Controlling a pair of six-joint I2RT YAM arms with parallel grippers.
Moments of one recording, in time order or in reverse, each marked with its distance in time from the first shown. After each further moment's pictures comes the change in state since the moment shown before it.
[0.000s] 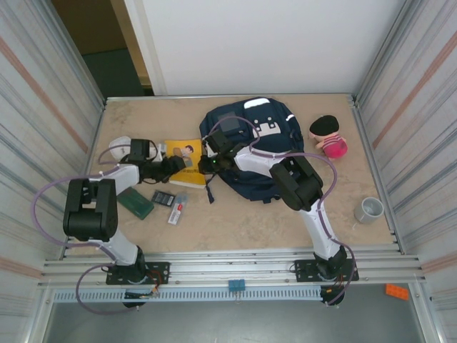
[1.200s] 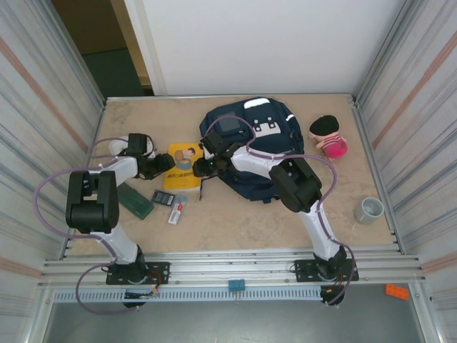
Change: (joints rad) left arm 0.052 0.078 0.116 -0.113 -0.344 0.122; right arm 0.025 0.005 0.056 -0.113 0.054 -0.053
